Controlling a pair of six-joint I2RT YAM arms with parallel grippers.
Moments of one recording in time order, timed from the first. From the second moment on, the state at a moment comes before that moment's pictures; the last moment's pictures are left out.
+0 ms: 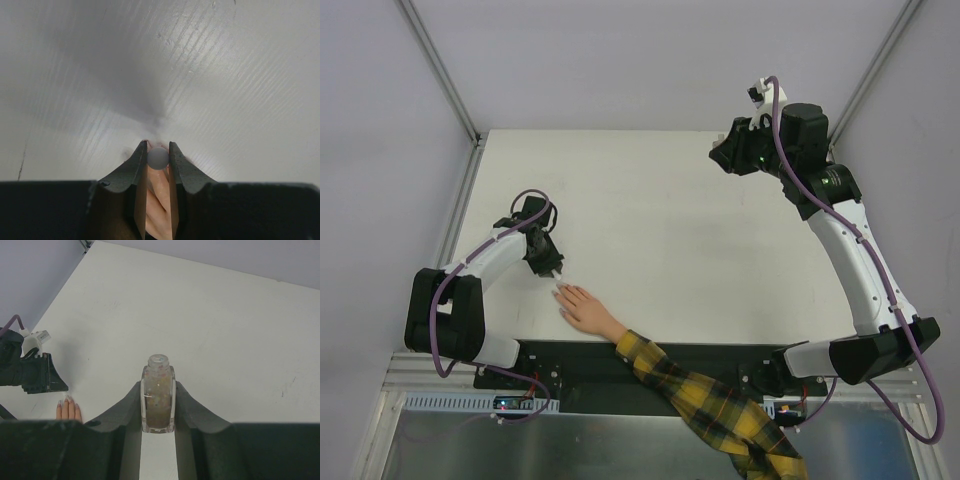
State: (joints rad) left arm -0.18 1.42 0.83 -0.69 -0.03 -0.72; right arm 0.34 1.36 1.61 -0.60 -0.28 0.16
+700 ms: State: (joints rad) left arm -0.18 1.45 0.83 -0.67 -0.03 -0.72; right arm 0.34 1.36 1.61 -0.60 -0.28 0.16
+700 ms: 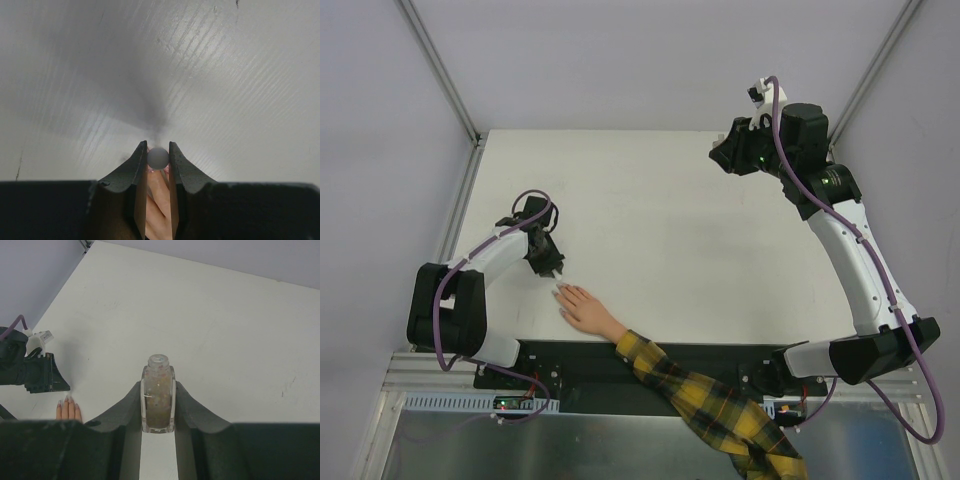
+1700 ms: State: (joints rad) left arm -0.18 1.42 0.86 -0.67 0.02 -0.71; right arm 0.34 1.36 1.61 -0.60 -0.29 0.17
